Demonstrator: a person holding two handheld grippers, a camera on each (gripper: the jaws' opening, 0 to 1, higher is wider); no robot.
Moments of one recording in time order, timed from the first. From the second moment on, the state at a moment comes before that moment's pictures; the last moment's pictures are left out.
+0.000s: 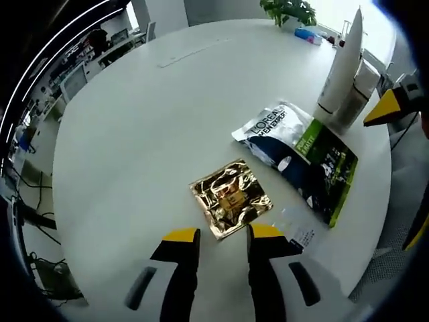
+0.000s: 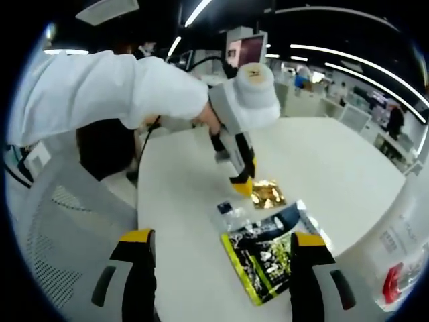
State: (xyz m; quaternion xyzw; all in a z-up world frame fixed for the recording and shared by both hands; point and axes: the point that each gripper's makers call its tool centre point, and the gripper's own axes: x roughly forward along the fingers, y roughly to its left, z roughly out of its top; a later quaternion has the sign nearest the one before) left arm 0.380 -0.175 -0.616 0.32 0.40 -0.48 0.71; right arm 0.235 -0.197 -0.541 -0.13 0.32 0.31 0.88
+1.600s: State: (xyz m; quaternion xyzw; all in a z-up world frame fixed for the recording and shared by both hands) left arm 0.321 -0.149 -0.593 0.34 0.39 -0.49 0.71; right arm 0.235 -0.206 -0.544 -0.14 0.33 0.30 0.88
